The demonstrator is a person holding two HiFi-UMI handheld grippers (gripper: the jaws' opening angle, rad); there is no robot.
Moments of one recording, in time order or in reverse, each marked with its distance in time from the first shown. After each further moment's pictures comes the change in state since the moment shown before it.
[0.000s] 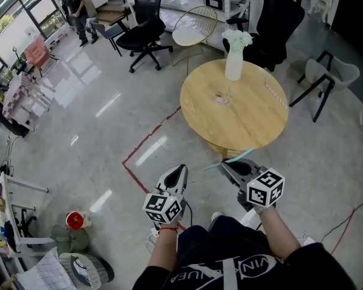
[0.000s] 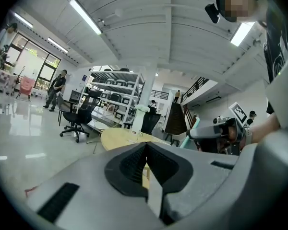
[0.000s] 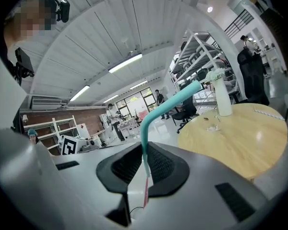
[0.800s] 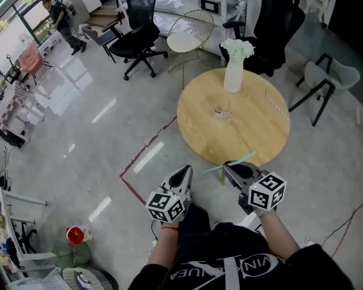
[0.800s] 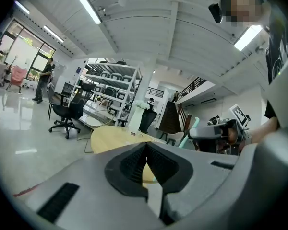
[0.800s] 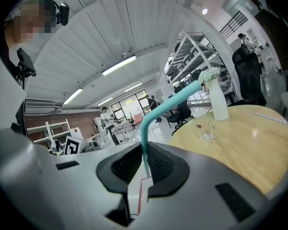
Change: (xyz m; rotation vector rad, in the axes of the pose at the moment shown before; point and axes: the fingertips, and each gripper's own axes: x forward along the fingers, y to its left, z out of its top) left arm 0.094 0.044 0.015 -0.035 0.044 -0.091; right arm 0.051 -0.069 0.035 0.035 -0.026 -0.050
